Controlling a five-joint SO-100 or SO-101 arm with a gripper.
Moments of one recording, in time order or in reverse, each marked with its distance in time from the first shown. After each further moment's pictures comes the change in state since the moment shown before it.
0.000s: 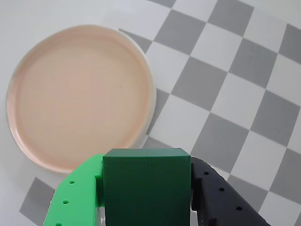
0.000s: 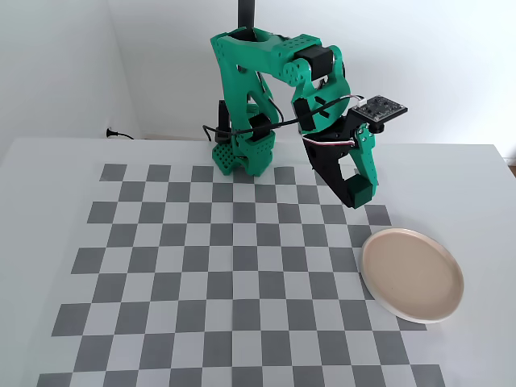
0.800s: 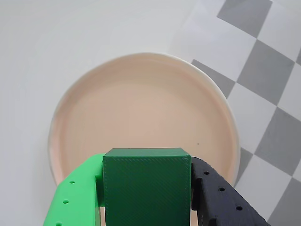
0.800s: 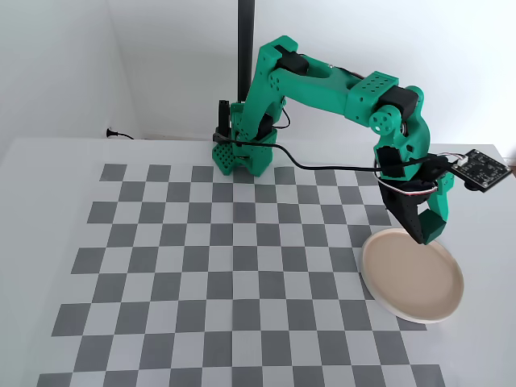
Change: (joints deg) arm -8.8 -46.8 -43.1 1.1 6.0
